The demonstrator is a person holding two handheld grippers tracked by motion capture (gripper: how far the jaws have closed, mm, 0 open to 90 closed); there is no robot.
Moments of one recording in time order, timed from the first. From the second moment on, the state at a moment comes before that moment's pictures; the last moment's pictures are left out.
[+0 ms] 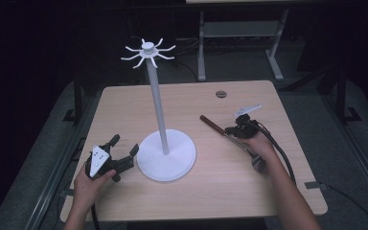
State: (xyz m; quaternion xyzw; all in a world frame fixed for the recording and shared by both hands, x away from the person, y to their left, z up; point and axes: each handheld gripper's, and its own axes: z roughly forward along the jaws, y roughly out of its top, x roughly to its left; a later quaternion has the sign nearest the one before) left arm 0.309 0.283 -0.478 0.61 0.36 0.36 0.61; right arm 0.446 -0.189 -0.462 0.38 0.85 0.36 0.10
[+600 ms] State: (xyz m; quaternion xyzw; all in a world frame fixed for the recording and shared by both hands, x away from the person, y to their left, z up) left arm 0.309 0.283 -0.478 0.61 0.36 0.36 0.60; right arm 0.443 -0.199 -0.435 0.39 0.83 0.38 0.09
